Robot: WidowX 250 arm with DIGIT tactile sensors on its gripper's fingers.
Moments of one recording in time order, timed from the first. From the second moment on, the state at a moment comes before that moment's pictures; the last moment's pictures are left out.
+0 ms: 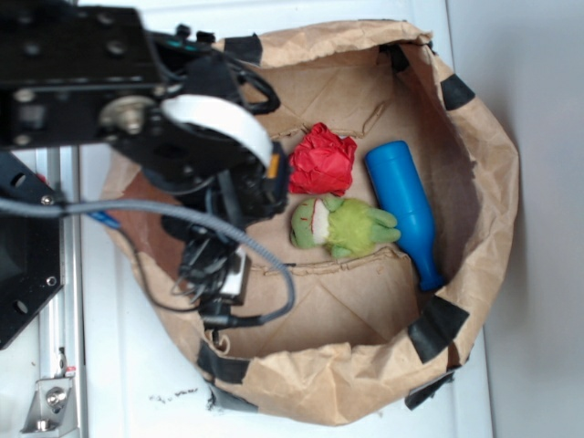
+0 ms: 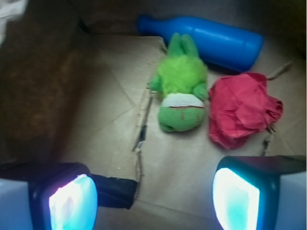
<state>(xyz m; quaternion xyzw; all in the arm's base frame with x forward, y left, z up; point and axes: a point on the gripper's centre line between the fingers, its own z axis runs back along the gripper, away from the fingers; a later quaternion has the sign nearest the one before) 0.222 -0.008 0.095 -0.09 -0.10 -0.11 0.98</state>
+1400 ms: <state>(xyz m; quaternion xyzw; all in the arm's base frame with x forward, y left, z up) 0.264 -0.031 0.062 -0.08 -0.09 -0.22 0.97</state>
